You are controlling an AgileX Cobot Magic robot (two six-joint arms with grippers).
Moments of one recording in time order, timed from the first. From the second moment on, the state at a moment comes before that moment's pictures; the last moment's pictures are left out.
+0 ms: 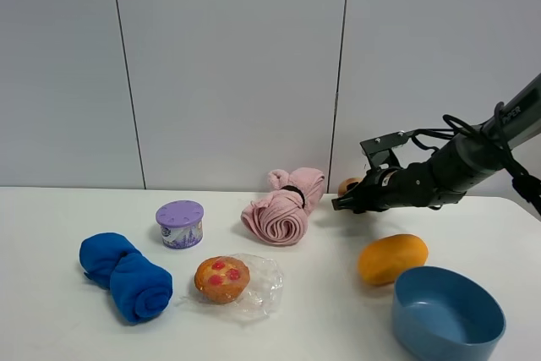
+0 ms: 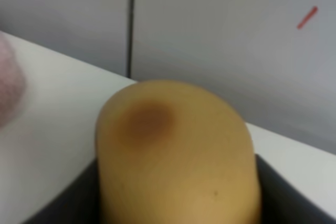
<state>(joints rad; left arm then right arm) 0.16 0.00 -0.51 0.00 1.06 -0.01 0.19 2.39 -1.46 -0.04 -0.36 -0.19</state>
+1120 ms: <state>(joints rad) 0.16 0.00 -0.51 0.00 1.06 -0.01 0.19 1.98 -1.46 0.00 0.23 -0.20</state>
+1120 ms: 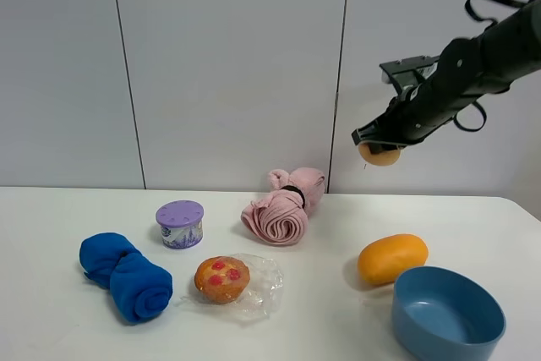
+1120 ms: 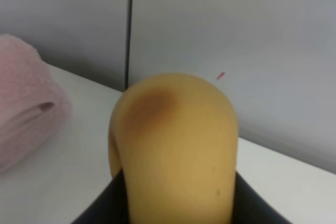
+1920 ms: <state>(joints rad) 0.16 0.00 -0.51 0.00 1.06 -0.01 0.54 1.63 -1.46 0.09 0.93 -0.23</state>
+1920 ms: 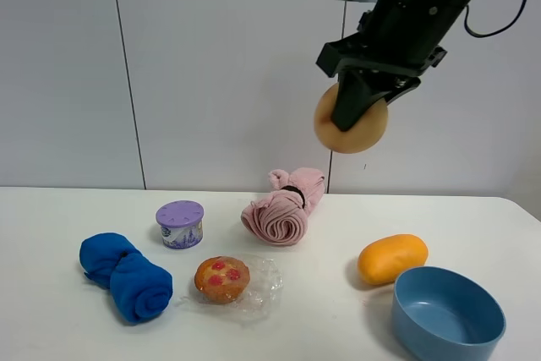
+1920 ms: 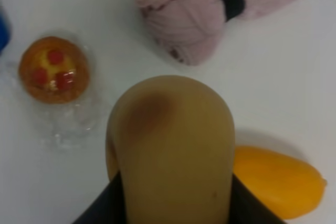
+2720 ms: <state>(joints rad) 0.16 0.00 -0.51 0.00 1.06 -0.01 0.63 2.01 -1.46 -0.01 0.84 -0.23</state>
